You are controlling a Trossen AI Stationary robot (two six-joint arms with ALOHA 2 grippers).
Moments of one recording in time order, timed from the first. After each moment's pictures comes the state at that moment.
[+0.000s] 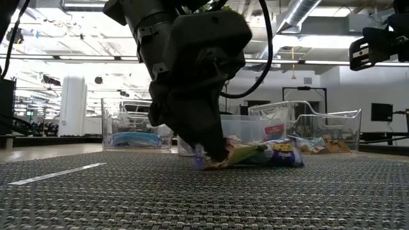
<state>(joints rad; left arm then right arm) -0.34 2.06 1.36 -0.35 -0.08 -0.72 0.38 0.01 0.01 0.01 -0.02 -0.05</state>
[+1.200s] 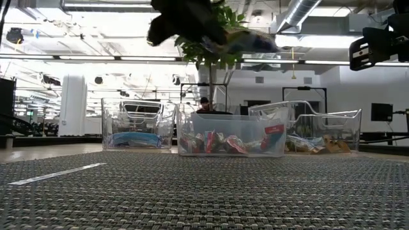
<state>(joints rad) -0.33 1.74 1.36 -0.45 -0.43 -0.66 0.38 0.01 0.01 0.01 -0.02 -0.05</state>
